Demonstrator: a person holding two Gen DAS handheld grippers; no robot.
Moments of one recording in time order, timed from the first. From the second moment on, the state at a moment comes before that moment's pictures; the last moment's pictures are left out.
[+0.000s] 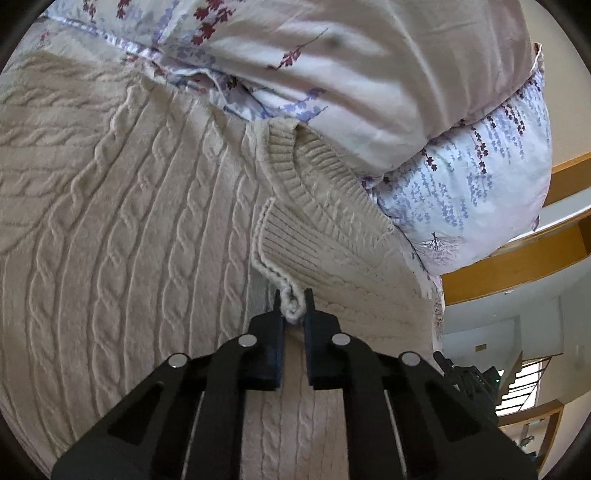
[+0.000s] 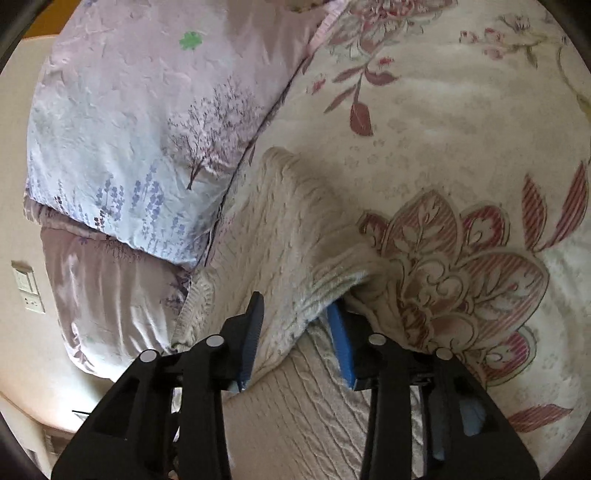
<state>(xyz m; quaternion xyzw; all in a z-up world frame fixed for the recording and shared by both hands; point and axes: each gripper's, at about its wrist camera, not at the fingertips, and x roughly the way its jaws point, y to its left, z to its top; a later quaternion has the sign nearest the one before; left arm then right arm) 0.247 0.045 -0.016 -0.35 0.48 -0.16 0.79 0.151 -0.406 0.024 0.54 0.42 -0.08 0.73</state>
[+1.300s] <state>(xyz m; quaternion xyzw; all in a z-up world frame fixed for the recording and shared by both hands) 0.105 0.309 -0.006 -0.46 0.34 0.07 0.81 0.141 -0.298 0.064 0.30 0.47 -0.01 0.83</state>
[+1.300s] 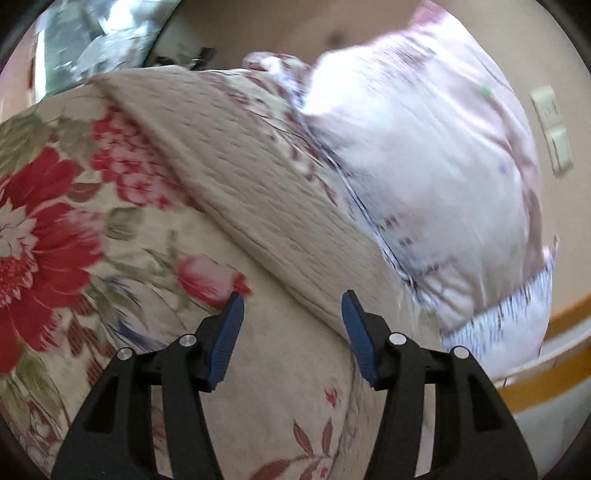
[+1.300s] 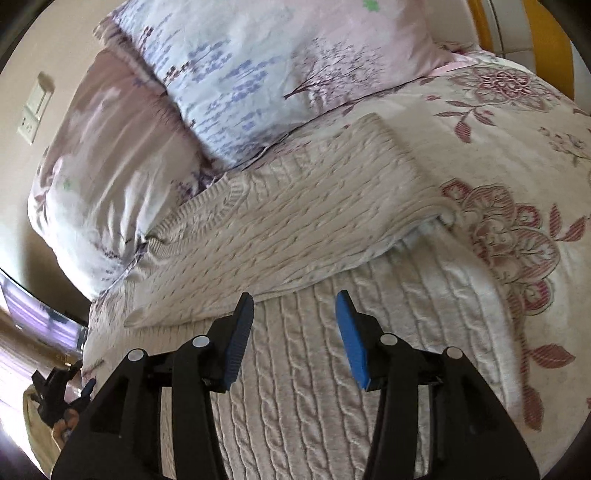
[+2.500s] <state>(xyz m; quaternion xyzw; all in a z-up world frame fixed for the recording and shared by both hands) 0.163 0.206 0.082 -0.48 0.24 -0.11 0.83 0.133 -0.299 0.072 0.28 0.45 0.01 0.85</state>
